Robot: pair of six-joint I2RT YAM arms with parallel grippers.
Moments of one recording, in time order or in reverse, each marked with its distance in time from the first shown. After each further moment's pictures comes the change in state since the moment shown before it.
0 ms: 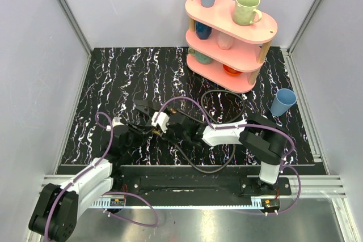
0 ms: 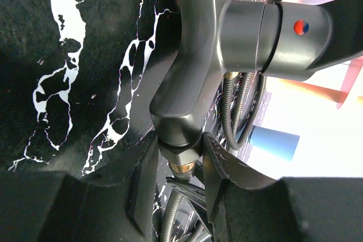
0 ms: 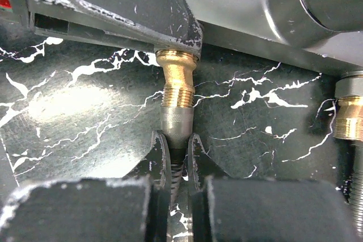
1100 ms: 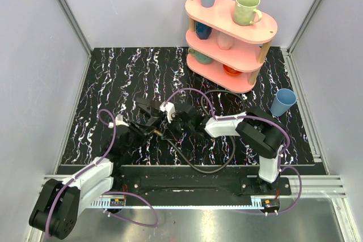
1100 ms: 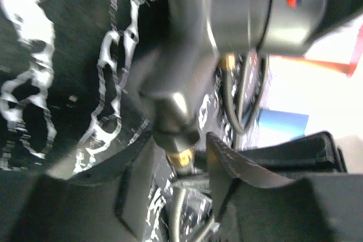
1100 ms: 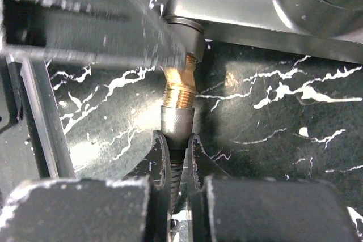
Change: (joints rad) left arm 0.002 0.047 -0.017 0.102 0.029 0.093; right arm -0.148 0.053 0.009 0.039 -0.362 0.275
